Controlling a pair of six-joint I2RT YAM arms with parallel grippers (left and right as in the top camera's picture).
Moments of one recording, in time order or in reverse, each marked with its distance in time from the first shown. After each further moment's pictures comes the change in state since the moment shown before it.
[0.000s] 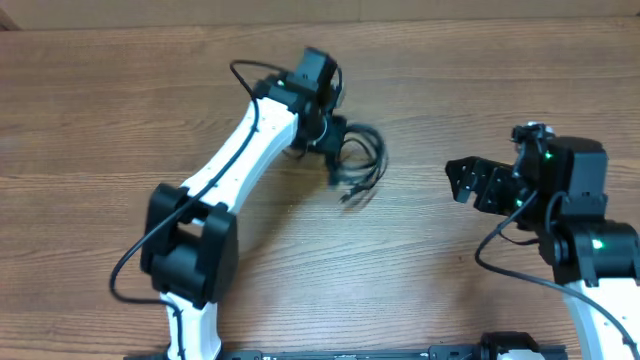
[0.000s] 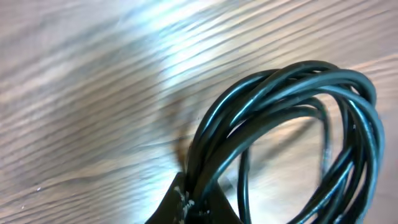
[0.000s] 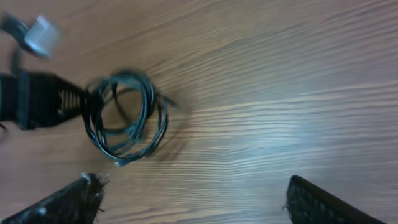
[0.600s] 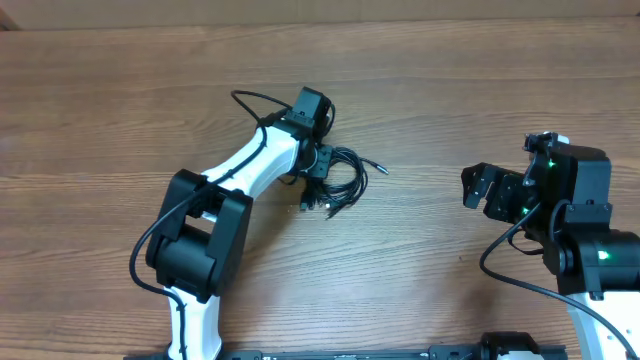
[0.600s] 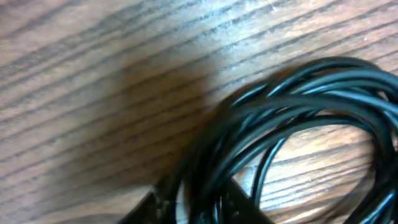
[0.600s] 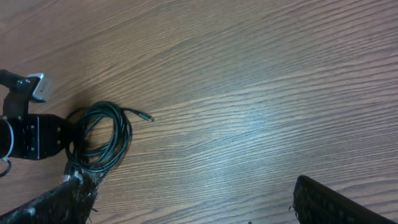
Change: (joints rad) left arm 0.002 0.046 -0.321 0.301 -0.189 0.002; right arm -0.018 -0.046 0.000 -0.084 0.177 0.003
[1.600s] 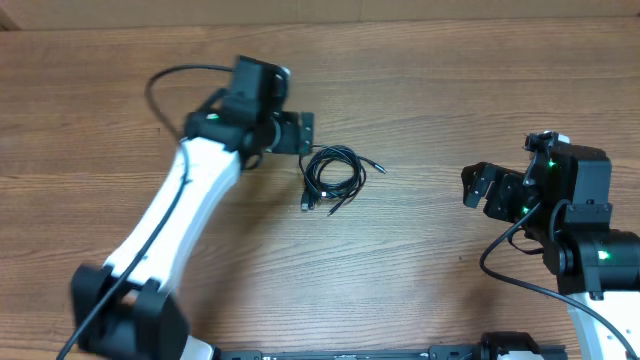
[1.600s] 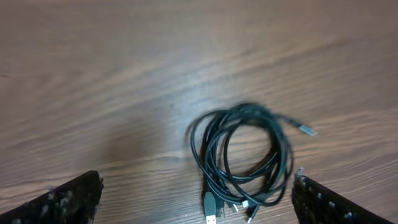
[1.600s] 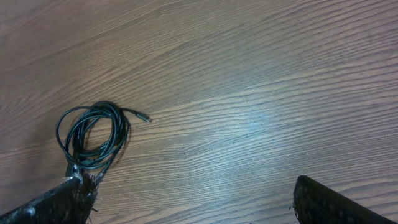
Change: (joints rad) left arm 0.110 -0.402 0.000 -0.122 0.022 -0.006; right arm 0.000 0.000 0.000 0.006 0.000 0.003
